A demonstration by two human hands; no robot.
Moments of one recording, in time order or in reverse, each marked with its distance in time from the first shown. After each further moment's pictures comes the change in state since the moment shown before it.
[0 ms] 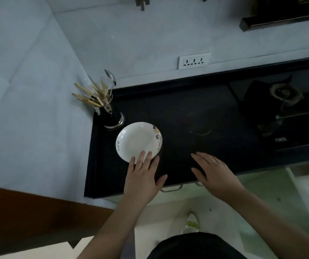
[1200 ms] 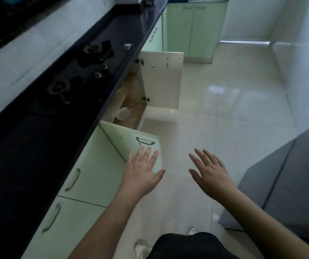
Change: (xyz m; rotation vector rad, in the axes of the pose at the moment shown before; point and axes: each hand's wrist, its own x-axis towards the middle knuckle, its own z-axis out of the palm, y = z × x) left_hand -0.188 0.361 0.006 0.139 -0.041 1.152; right_hand -0.511 0.047 0.129 0.107 0.376 1.114
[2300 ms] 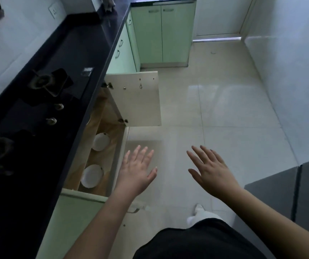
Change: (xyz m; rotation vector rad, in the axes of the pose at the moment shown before) left_hand 0.317 -0.019 -0.038 -0.041 -0.063 0.171; right_hand 0.243 0.116 -0.068 -0.071 0.069 0.076
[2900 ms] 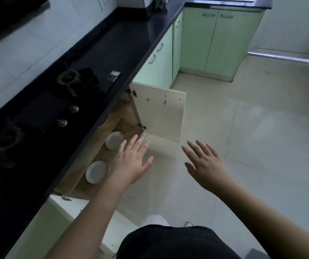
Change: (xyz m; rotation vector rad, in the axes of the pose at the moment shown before) left_hand 0.181 -0.024 -0.058 0.003 0.081 -0.320; right_hand 0.242 0.089 -0.056 0.028 -0.010 -0.350
